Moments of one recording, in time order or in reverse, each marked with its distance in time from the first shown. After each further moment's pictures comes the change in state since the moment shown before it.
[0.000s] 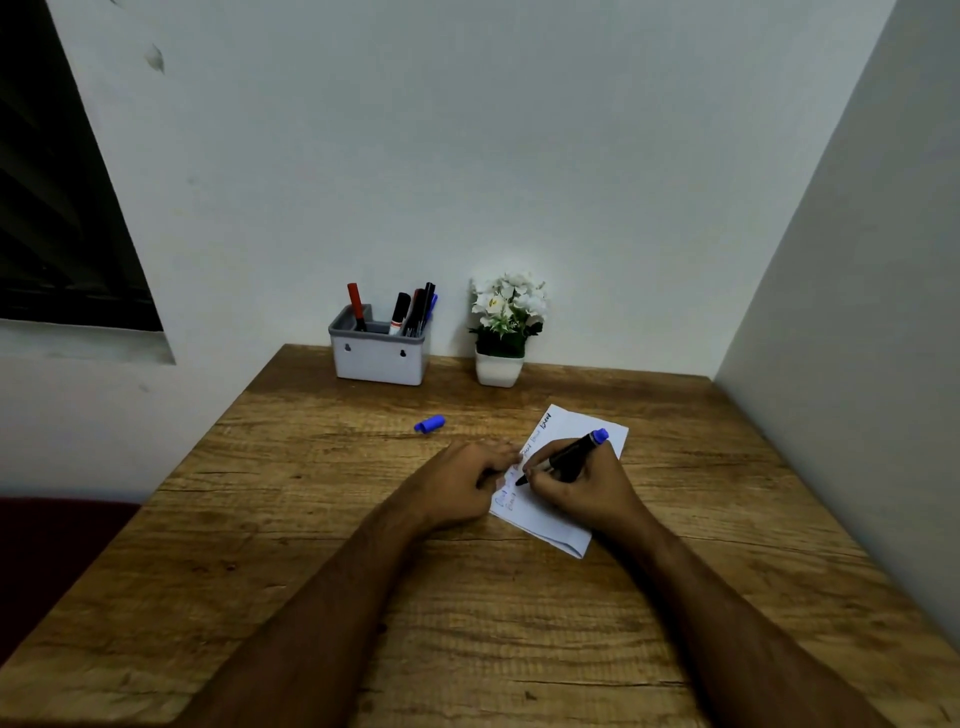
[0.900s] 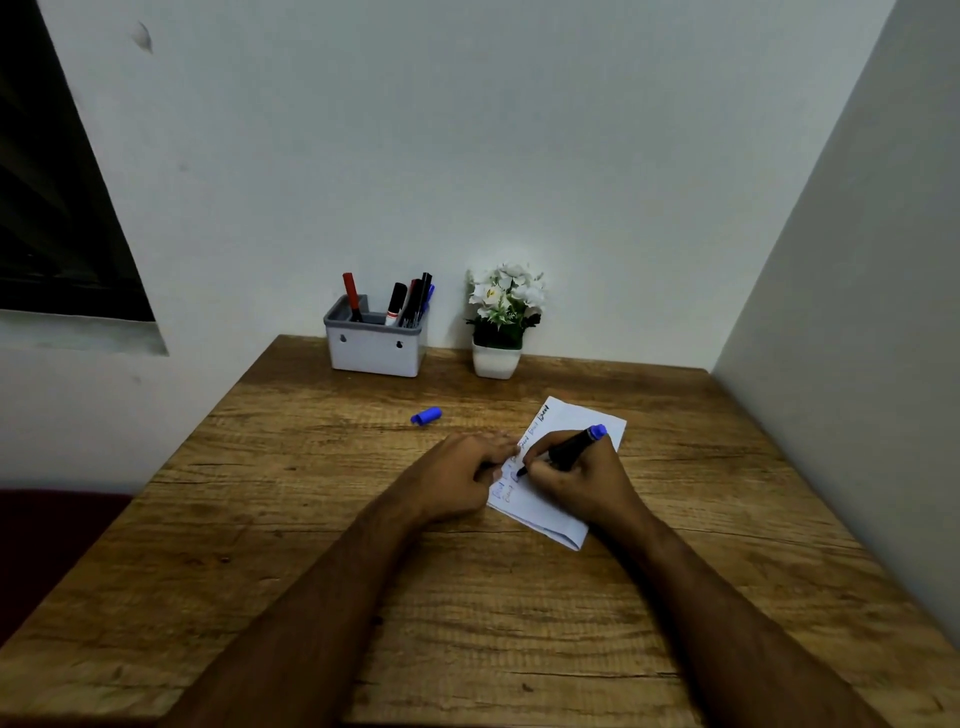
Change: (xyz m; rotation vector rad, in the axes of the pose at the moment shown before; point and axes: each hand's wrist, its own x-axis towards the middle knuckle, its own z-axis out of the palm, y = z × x) left_hand 0.000 0.000 0.001 0.011 -0.006 -0.017; right_hand 0.002 -0.001 0.002 -0.084 0.004 0.036
